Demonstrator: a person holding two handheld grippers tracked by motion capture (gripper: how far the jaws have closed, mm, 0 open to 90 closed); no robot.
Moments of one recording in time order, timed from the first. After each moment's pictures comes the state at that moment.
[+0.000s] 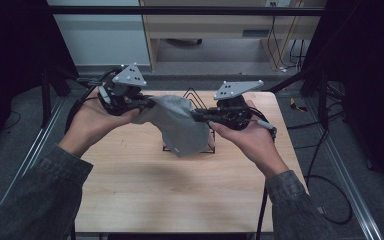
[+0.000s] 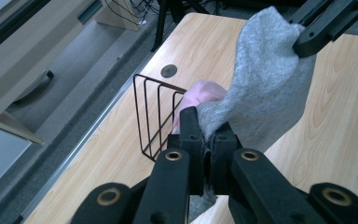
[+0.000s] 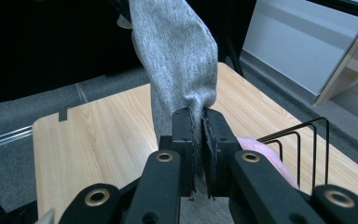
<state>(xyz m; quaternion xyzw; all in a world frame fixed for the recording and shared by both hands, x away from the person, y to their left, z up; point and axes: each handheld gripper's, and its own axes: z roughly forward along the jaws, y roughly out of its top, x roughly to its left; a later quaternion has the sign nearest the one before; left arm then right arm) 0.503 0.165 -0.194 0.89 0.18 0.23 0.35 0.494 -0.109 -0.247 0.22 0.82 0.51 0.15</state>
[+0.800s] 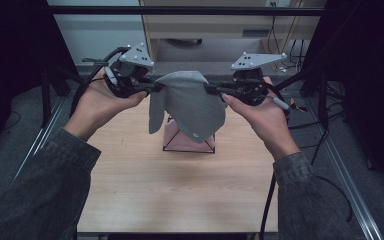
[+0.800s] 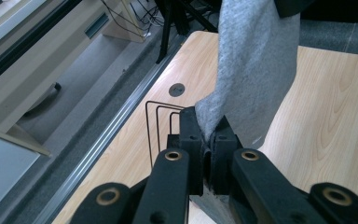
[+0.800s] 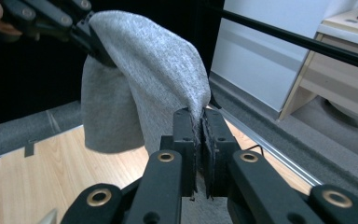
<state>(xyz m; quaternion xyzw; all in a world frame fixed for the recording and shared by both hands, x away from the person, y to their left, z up) 0.518 0.149 -0.167 0.88 0.17 0.24 0.37 0.513 -0.135 -0.200 0.25 0.78 0.53 0.20</state>
